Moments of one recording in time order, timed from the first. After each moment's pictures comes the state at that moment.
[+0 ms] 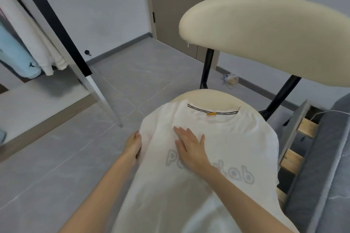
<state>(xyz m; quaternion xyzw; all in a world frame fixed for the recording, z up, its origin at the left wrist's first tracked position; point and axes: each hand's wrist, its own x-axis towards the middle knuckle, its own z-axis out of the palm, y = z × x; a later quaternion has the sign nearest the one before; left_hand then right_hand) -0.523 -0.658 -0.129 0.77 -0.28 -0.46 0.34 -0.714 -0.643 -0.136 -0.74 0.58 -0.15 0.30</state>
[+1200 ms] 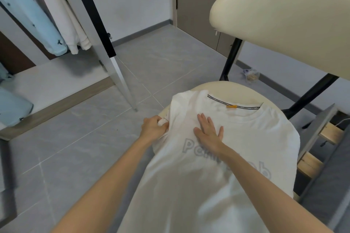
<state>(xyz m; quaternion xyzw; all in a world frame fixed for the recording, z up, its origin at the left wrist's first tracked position) -0.511 -0.652 -0.124 0.79 -0.46 -0.36 0.19 -0.715 -0.659 -0.145 -0.68 0.59 -0.10 0.41</state>
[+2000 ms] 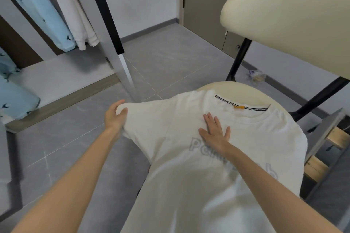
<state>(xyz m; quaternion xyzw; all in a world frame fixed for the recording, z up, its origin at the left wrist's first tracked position) -0.405 -0.637 -0.111 0.77 -0.27 -0.30 0.49 -0.711 -0.660 -0.143 -0.69 0.61 -0.06 0.39</state>
